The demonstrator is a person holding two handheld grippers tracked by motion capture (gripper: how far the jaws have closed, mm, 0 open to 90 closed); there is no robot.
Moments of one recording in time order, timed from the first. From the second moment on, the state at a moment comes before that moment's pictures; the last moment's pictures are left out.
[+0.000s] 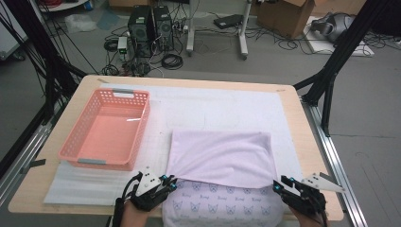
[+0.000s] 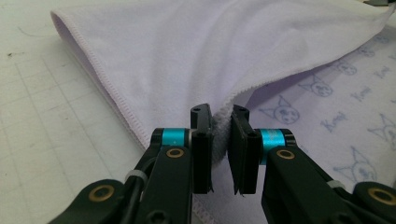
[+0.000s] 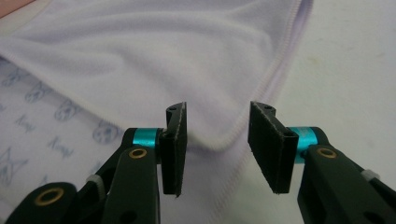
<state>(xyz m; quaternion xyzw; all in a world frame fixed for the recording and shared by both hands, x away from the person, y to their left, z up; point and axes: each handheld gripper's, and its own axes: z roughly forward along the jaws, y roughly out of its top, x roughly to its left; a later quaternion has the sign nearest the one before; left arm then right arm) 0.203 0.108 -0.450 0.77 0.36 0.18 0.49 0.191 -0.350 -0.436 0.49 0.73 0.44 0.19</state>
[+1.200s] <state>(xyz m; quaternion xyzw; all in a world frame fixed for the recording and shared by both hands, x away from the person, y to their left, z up) 0.161 0.119 -0.429 0.77 0.33 0.11 0.53 0.129 -0.361 -0.424 0.44 0.77 0.43 0.16</state>
